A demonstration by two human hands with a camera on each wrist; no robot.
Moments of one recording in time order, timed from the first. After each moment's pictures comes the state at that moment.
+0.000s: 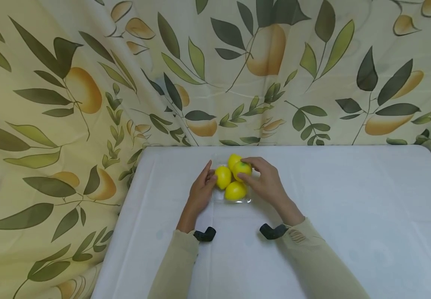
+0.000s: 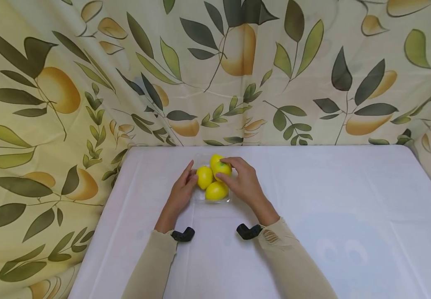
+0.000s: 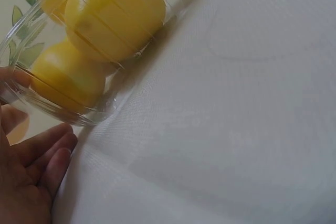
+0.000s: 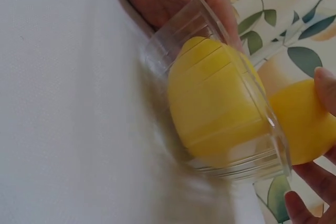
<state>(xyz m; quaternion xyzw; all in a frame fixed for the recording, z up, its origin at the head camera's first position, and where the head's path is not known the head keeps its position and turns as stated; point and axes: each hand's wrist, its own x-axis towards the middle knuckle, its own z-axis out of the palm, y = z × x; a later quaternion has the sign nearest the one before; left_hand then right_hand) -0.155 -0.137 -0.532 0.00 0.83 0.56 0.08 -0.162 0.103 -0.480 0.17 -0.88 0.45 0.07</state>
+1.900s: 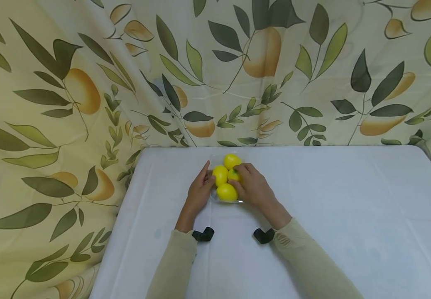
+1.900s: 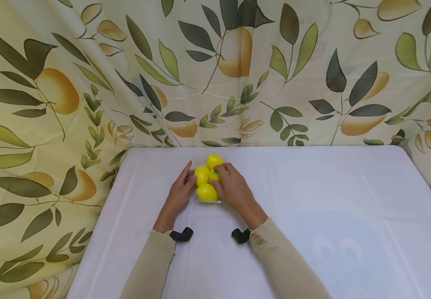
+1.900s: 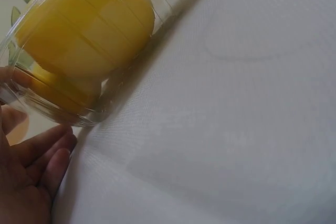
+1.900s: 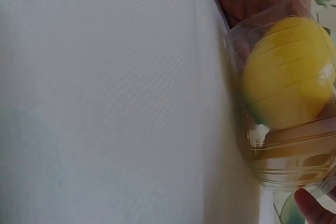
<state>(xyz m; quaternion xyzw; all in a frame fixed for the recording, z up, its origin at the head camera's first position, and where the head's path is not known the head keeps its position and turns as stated) -0.153 -0.133 -0.528 -0.01 0.83 0.55 0.08 -0.152 0.081 -0.493 0.20 -0.93 0.30 0.08</state>
